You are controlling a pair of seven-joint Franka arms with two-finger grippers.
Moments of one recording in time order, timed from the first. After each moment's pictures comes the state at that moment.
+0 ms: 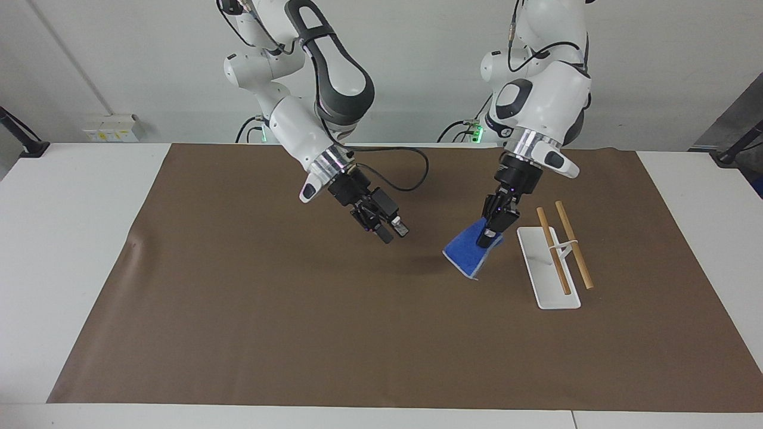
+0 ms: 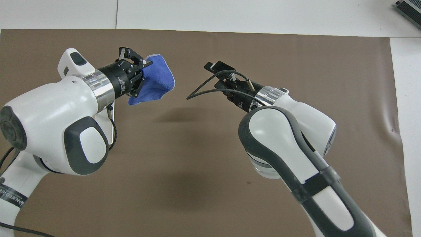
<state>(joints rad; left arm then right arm) -0.03 0.06 -0.35 -2.00 -0.49 2.80 -1.34 0.50 0.23 0.00 -1.87 1.43 2.85 -0.07</state>
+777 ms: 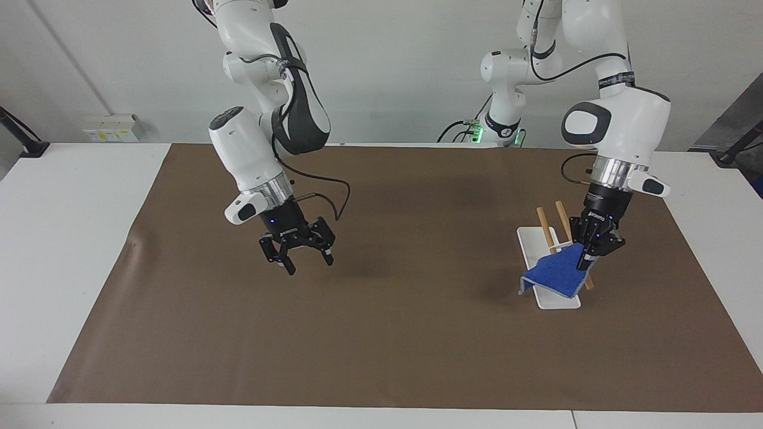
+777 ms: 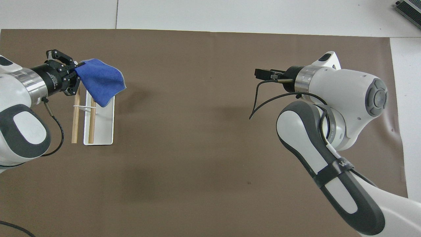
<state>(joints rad) -0.03 0.06 -0.06 -2.07 -0.49 2.75 -1.33 0.22 0.23 0.00 -1.90 0.44 2.61 -0.09</state>
